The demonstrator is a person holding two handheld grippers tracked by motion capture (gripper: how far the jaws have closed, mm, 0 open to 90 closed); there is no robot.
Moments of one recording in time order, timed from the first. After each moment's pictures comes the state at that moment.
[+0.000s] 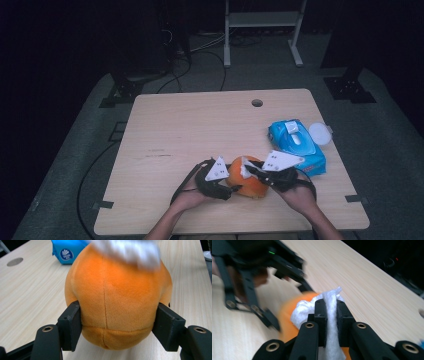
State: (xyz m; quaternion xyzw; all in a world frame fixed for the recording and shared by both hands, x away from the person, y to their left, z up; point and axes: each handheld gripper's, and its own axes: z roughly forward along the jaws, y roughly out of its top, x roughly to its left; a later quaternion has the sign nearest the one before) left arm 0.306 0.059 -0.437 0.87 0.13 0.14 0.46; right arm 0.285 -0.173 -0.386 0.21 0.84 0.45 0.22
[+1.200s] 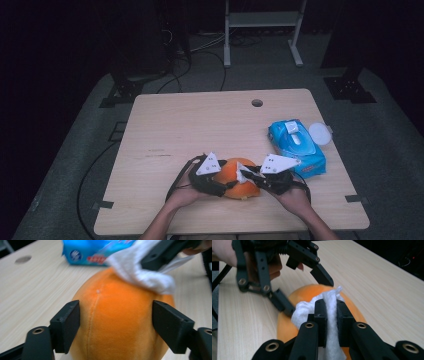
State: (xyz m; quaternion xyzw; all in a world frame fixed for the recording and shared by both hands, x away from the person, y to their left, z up) left arm 0.317 0.080 -0.434 0.85 0.17 0.12 0.48; right arm 0.288 -0.165 -0.408 0.20 0.84 0.47 0.18
